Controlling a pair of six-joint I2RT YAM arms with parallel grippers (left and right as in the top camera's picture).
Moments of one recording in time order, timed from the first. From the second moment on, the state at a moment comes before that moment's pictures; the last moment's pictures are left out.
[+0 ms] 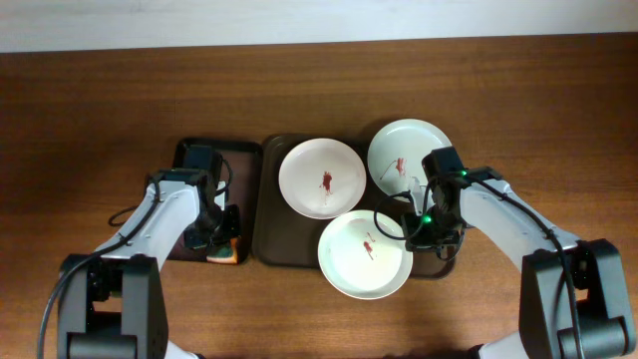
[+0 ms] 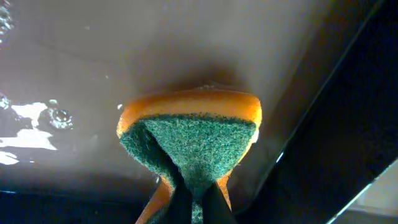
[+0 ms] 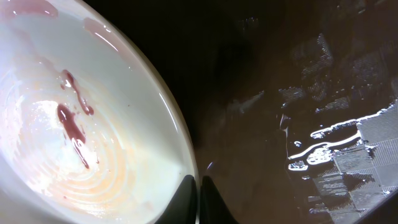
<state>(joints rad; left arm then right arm) -0.10 1.71 1.01 -0.93 0.07 -0.26 0.17 1.68 0.94 -0.88 -0.31 0.07</state>
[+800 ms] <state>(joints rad) -0.55 1.72 1.19 -0.54 0.43 -0.58 0.17 1.68 0.94 -0.88 -0.31 0.07</state>
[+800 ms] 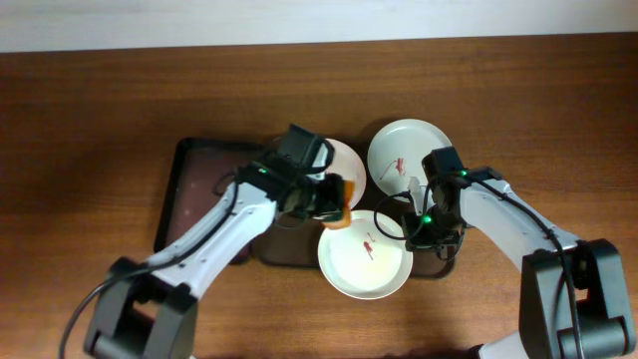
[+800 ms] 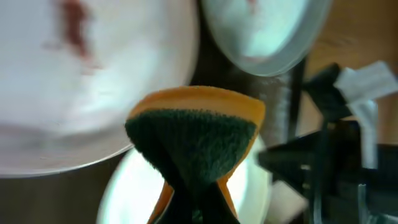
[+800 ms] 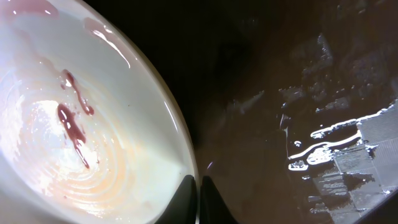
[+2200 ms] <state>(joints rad) -0.42 1.57 1.18 -0.86 0.16 -0.36 0.18 1.68 0.94 -0.89 -0.31 0.07</state>
